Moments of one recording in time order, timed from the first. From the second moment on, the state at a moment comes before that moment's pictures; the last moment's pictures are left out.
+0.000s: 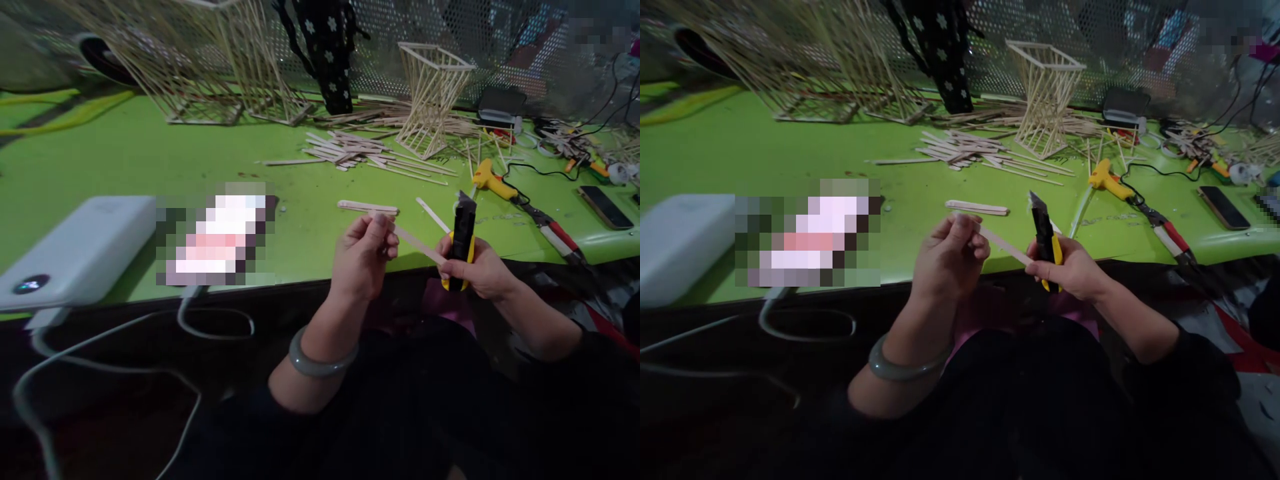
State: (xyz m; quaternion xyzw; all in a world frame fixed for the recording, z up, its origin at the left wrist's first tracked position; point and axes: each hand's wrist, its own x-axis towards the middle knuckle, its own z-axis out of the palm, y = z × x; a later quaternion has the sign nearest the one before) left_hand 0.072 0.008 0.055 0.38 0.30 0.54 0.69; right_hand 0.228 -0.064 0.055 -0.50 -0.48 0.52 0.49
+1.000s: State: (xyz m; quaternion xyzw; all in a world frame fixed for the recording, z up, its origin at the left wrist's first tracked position) left_hand 0.074 -0.022 0.048 0.56 0.31 0.37 0.67; right_hand 0.244 -0.057 0.077 -0.62 -0.78 -0.06 0.08
